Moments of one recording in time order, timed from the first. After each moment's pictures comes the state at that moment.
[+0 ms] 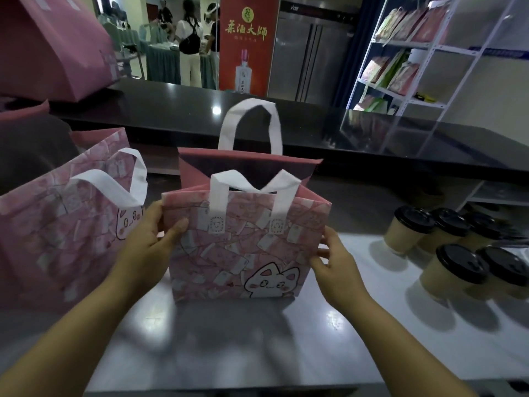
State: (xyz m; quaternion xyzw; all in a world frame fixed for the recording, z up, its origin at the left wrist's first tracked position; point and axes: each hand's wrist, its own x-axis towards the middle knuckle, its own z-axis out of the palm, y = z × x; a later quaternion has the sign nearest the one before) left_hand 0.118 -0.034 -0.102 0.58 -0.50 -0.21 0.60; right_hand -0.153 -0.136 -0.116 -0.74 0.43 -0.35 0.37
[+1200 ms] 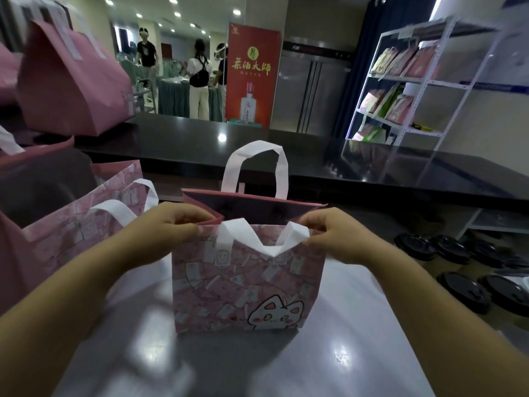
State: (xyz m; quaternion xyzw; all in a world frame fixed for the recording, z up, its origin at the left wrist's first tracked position) left_hand 0.129 -0.046 -0.018 0.64 -0.63 -0.23 0.38; right_hand -0.135 -0.177 -0.005 -0.85 0.39 -0.15 0.31
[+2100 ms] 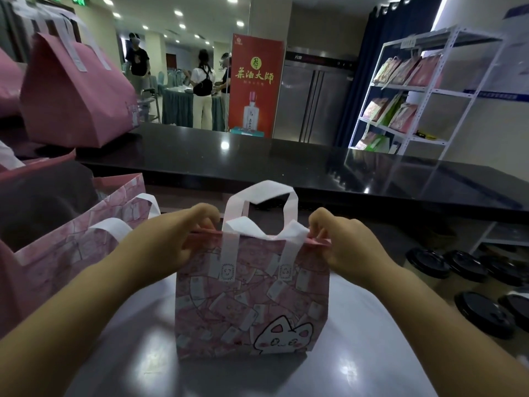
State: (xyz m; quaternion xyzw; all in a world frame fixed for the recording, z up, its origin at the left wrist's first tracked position) left_hand 0.142 -0.055 -0.020 0.61 -0.73 0.04 0.31; right_hand -0.131 -0.187 -0.011 -0.92 0.31 -0.23 0.00
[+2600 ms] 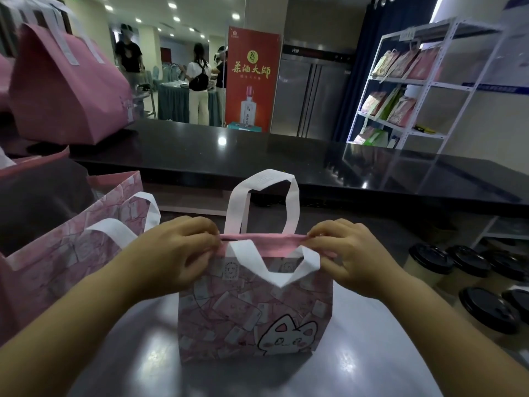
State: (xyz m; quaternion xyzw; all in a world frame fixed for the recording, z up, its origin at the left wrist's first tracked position) left_hand 0.143 -0.055 -0.028 0.53 -0.81 0.13 0.23; right_hand -0.140 -0.191 -0.030 -0.94 0.25 -0.21 -0.06
